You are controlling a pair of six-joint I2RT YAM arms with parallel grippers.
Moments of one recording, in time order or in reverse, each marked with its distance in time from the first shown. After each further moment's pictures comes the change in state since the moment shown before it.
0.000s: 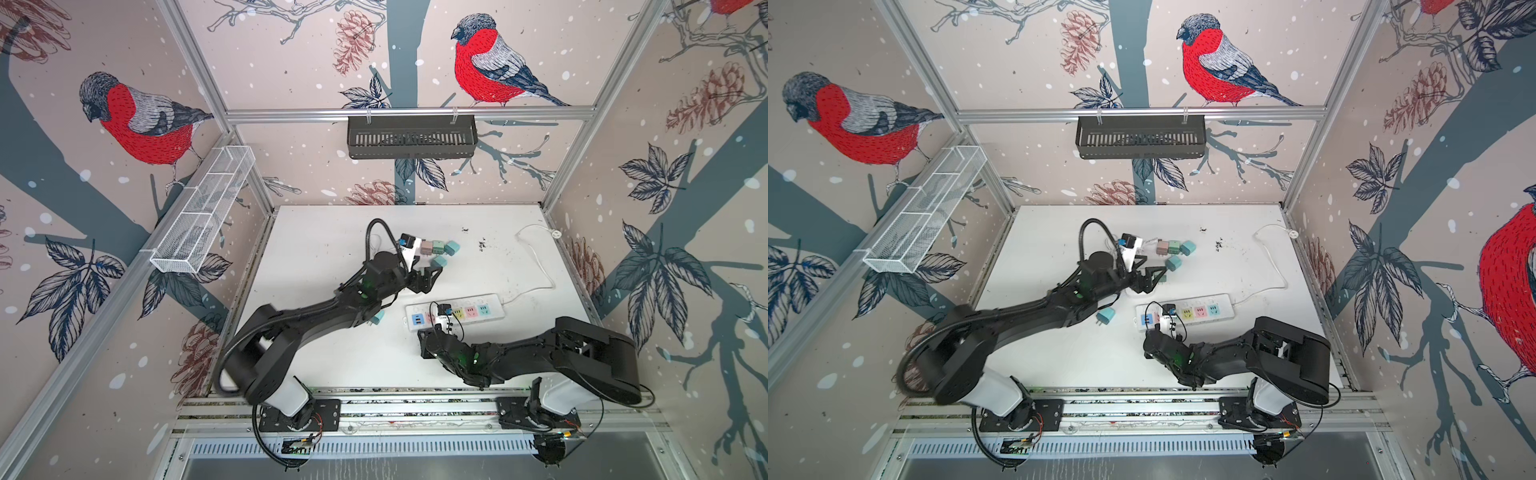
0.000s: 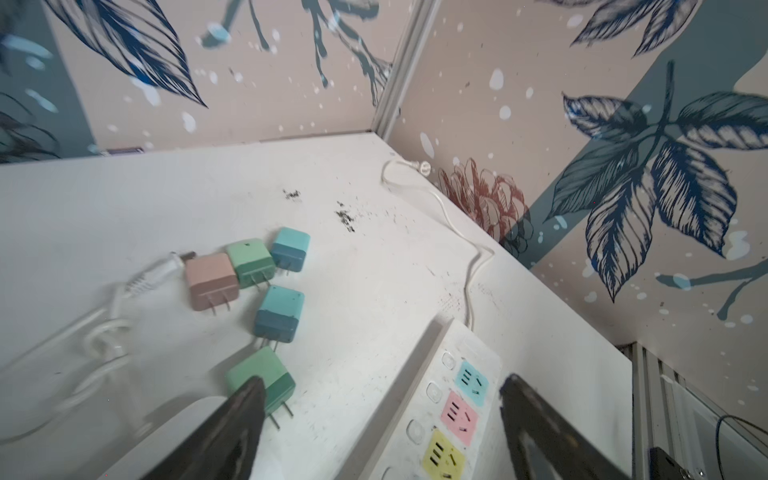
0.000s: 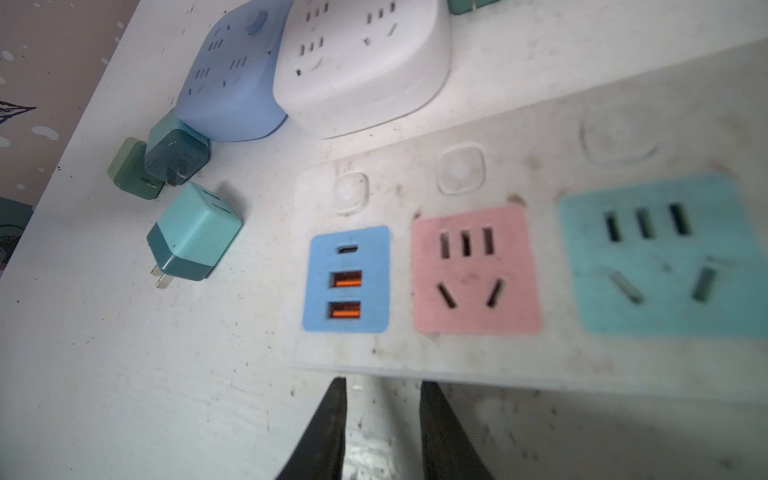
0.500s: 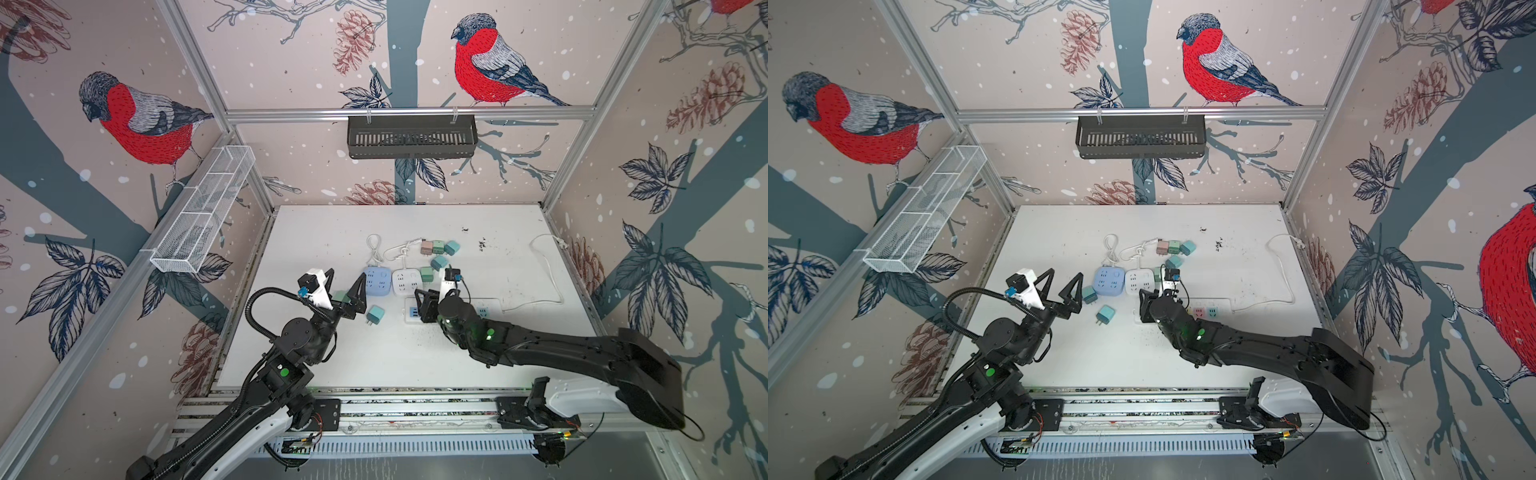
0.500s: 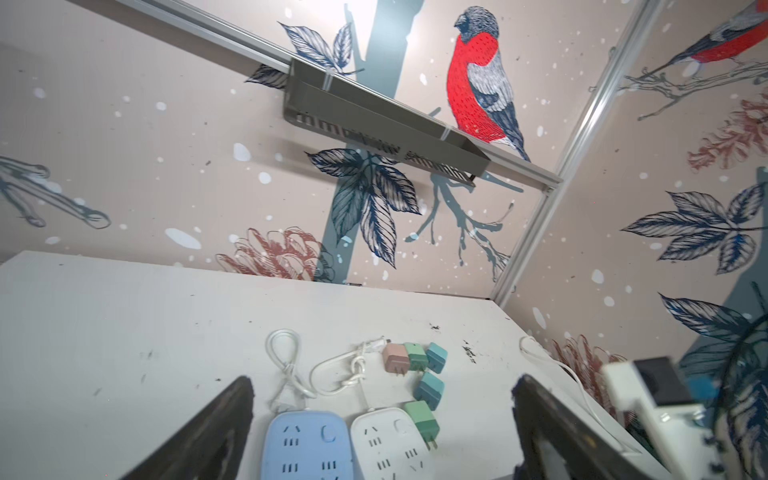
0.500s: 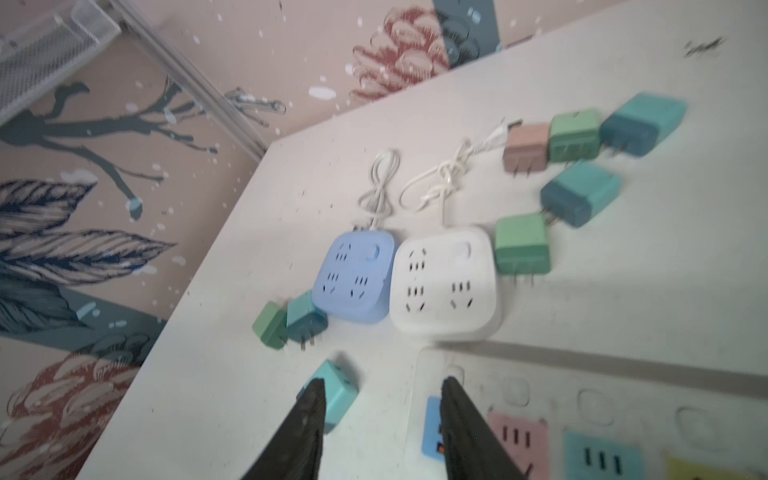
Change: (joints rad) left arm 0.017 -0.970 -0.473 -0.179 -0.537 0.033; right arm -0.159 -0.323 0.173 -0.154 0.055 -0.205
